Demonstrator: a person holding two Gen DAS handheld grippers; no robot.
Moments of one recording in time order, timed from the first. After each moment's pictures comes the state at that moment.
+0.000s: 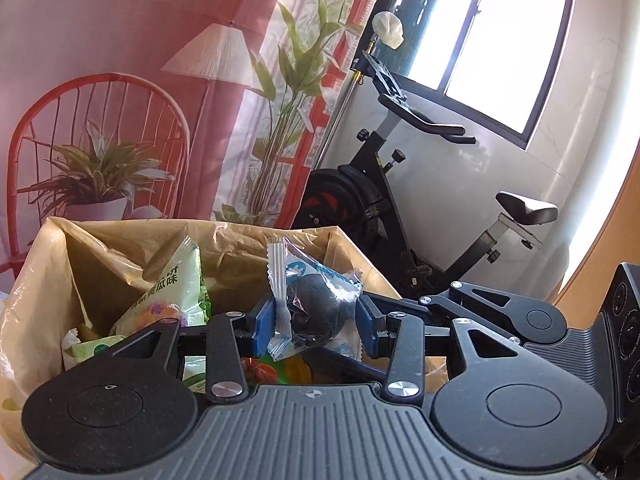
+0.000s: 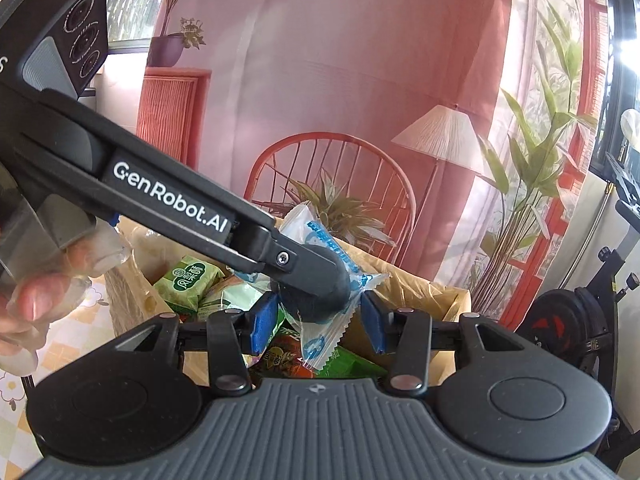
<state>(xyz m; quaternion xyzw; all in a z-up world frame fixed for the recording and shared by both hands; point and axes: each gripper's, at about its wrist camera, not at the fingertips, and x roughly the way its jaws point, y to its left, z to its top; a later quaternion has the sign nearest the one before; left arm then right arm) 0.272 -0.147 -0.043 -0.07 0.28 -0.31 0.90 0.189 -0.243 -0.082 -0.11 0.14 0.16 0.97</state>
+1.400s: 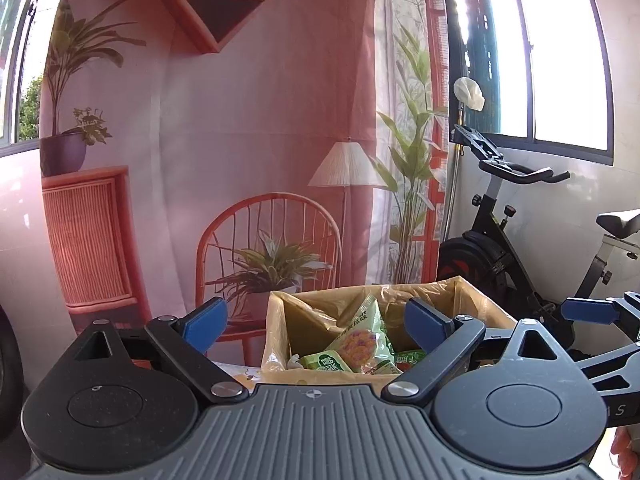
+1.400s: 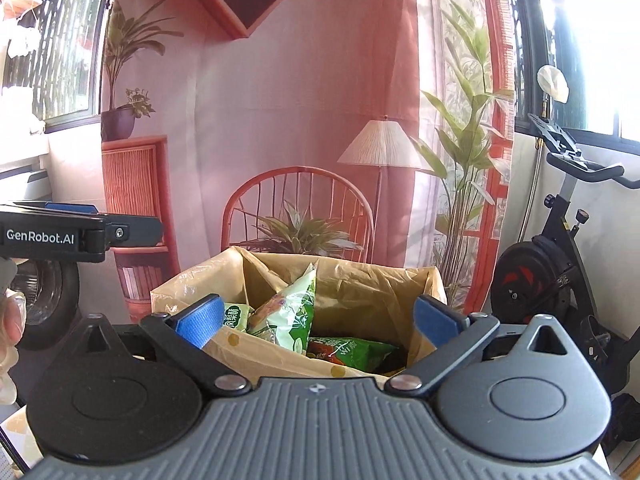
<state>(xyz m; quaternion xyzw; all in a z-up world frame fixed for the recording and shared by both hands) 0.125 -0.057 0.035 0.03 0.15 -0.10 0.98 0.092 -0.217 -0.039 0.02 0.12 0.06 0.99</state>
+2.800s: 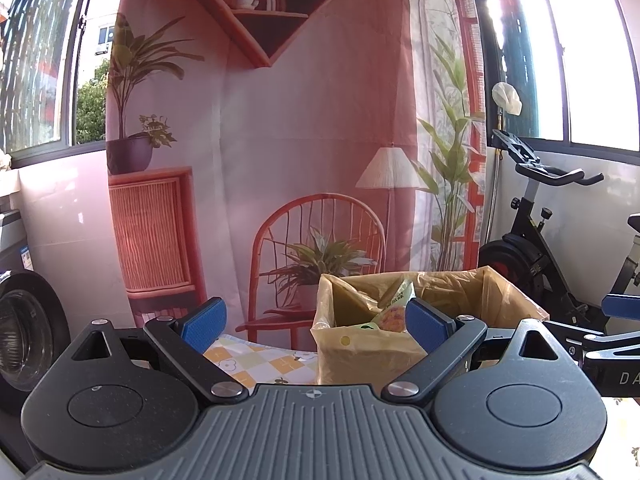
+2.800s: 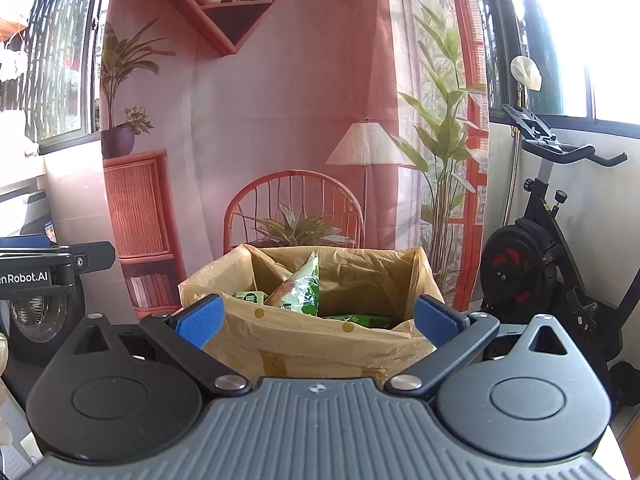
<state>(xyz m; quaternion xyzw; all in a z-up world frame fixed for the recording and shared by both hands) 0.065 -0.042 0.038 0.03 0.14 -0.03 0.99 0.031 -0.208 -0.038 0.05 0.12 0.04 0.99</state>
